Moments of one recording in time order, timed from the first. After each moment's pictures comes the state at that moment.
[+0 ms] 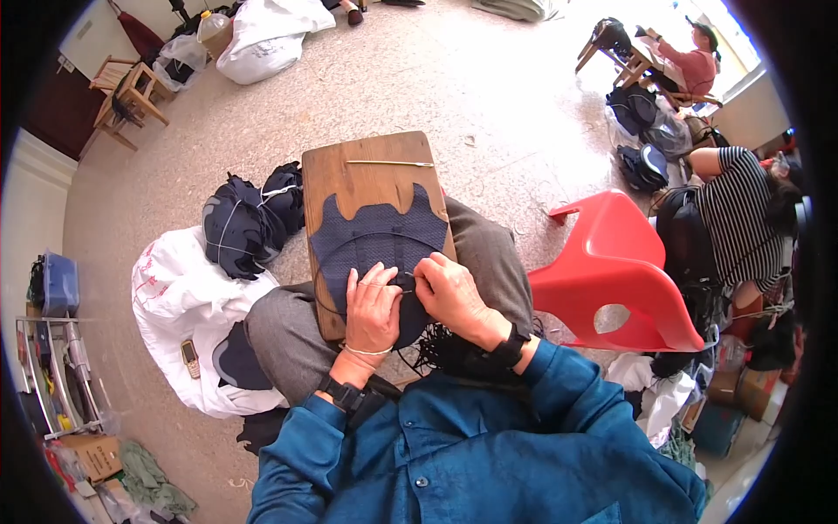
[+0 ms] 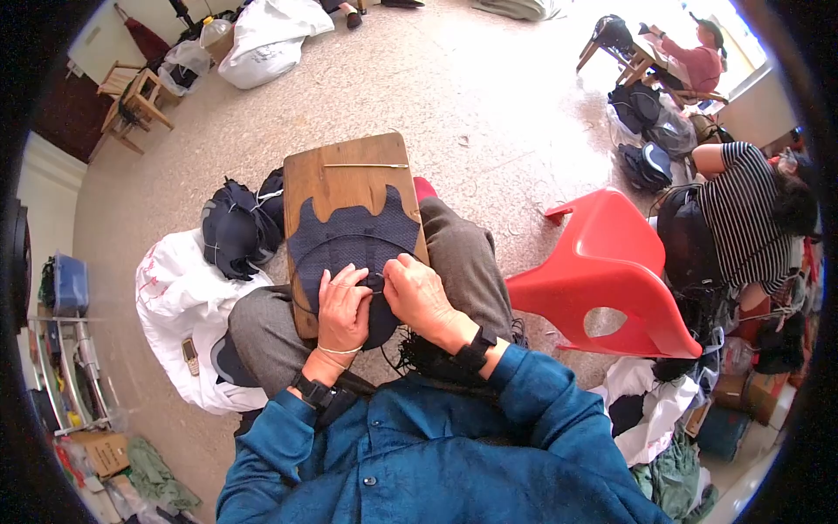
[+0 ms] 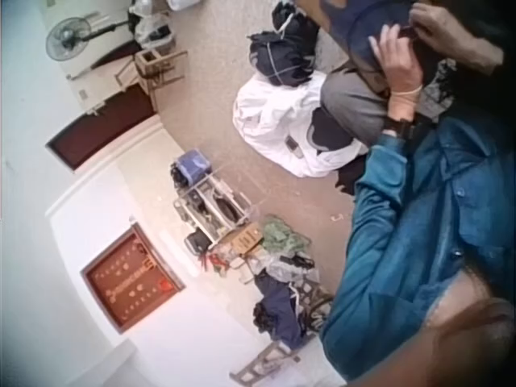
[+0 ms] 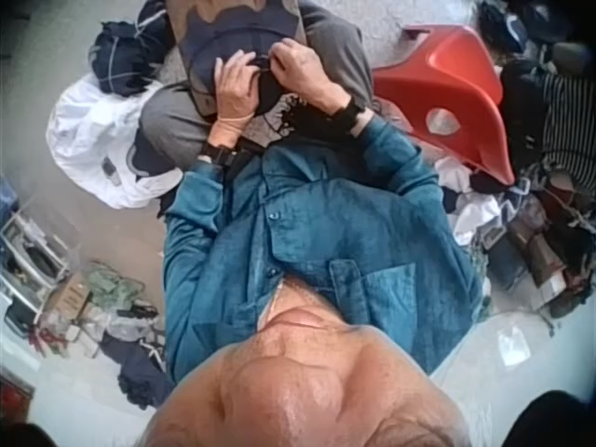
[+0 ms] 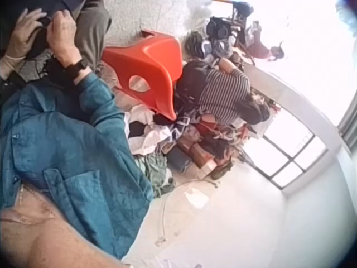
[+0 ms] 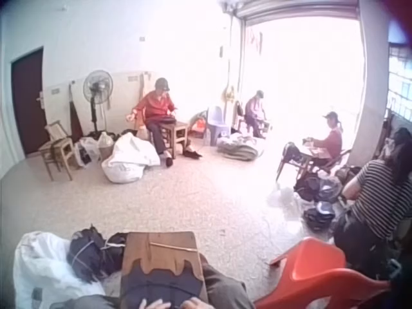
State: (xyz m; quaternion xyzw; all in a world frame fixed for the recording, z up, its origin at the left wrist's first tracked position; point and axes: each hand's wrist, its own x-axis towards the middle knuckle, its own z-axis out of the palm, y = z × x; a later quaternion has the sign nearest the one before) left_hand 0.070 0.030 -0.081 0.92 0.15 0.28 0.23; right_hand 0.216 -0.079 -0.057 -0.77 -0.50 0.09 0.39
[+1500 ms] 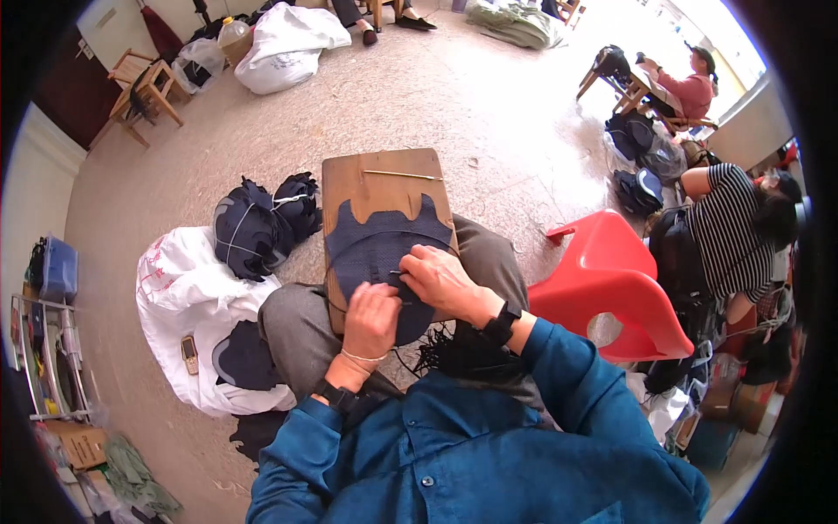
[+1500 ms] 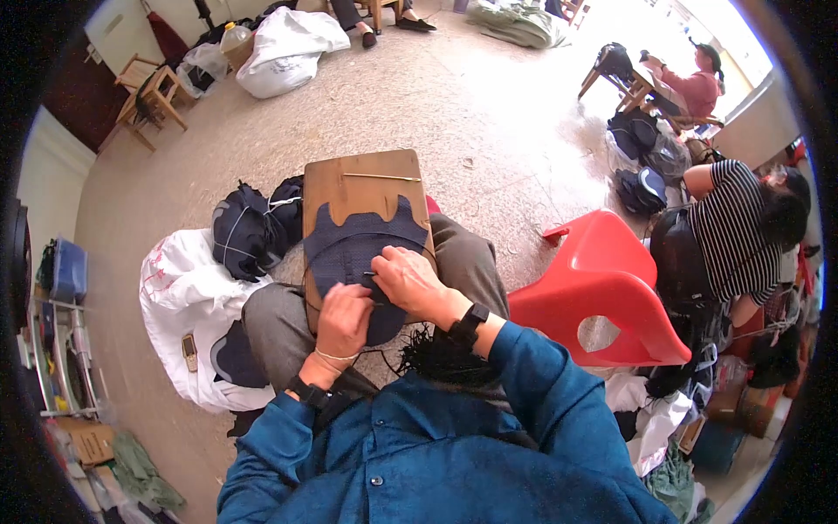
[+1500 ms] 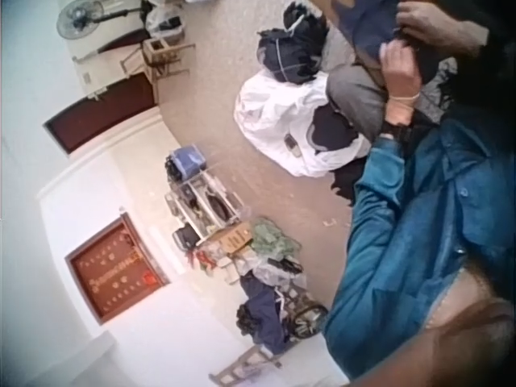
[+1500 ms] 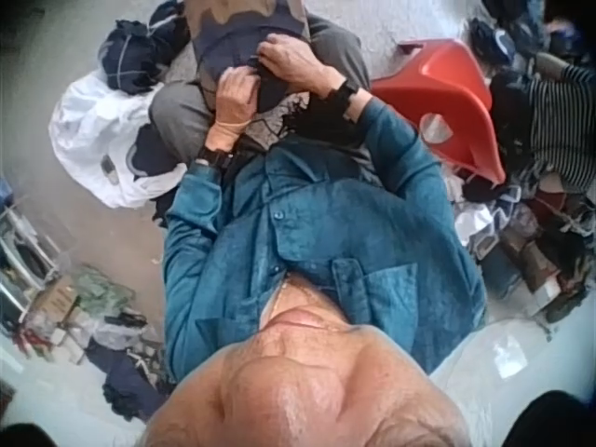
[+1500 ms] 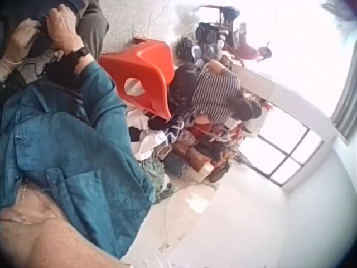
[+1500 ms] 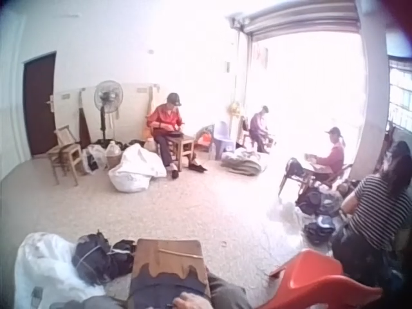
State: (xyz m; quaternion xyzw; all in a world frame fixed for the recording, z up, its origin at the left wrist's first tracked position) left_hand 0.044 0.035 -0.072 0.92 0.09 0.31 0.22; right_hand 0.231 -0.051 -0.048 -0.69 -0.64 0.09 0.32
